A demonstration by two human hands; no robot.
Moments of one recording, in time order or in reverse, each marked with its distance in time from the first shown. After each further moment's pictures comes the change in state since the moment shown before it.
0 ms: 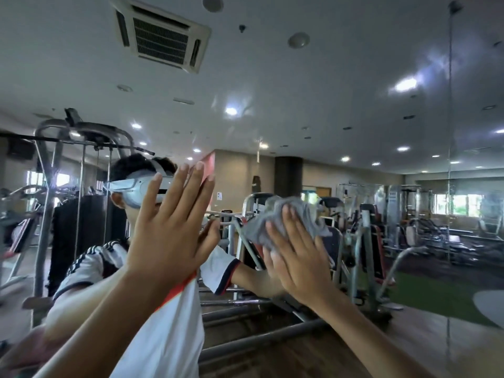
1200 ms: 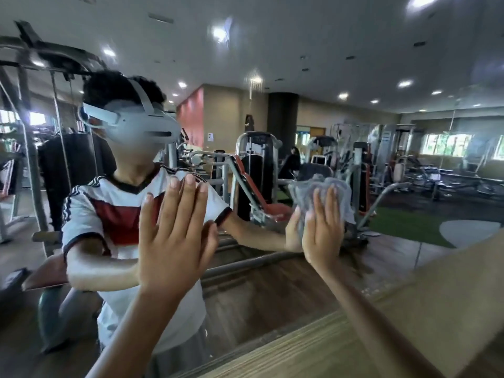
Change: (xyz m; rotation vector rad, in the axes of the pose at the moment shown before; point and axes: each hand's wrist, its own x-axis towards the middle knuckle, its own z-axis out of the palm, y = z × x) left_hand -0.138 0.055 0.011 -0.103 0.052 -0.105; right_hand -0.112 -0.026 -0.001 0.103 0.017 0.572
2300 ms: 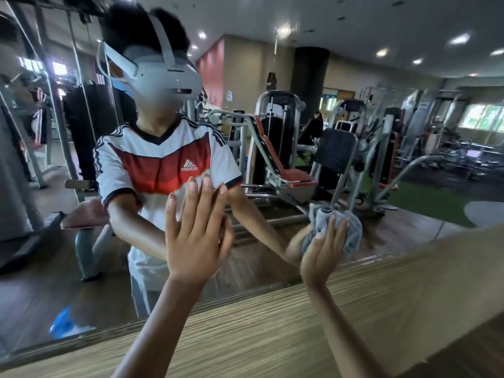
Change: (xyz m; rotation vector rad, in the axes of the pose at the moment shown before) left_hand -0.084 0.027 -0.001 -0.062 -0.029 -0.096; right_hand -0.145 -0.017 0.017 0.159 0.018 0.414
